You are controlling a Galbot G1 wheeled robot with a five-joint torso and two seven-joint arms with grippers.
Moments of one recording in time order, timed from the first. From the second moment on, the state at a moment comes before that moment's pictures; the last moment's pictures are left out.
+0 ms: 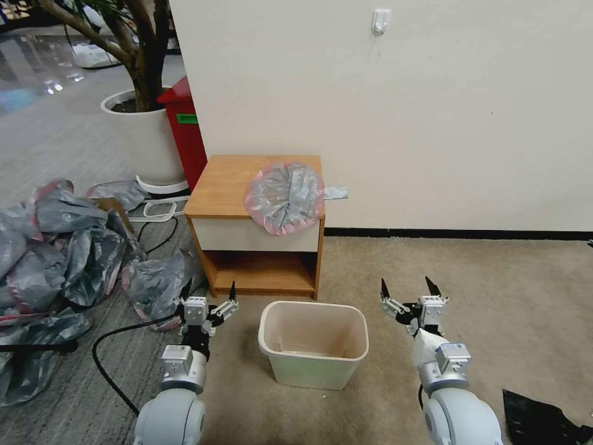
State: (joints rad) left arm 1.57 -1.50 -0.56 -2.03 -0.01 0.00 0.00; right arm -1.56 1.50 0.55 2.03 0.01 -0.01 0.00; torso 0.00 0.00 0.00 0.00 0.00
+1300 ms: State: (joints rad) left arm 2.02 -1.32 -0.76 -2.50 -0.24 0.13 -0.12; right arm -1.61 1.47 0.59 2.32 0.32 -0.22 0.04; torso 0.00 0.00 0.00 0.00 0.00
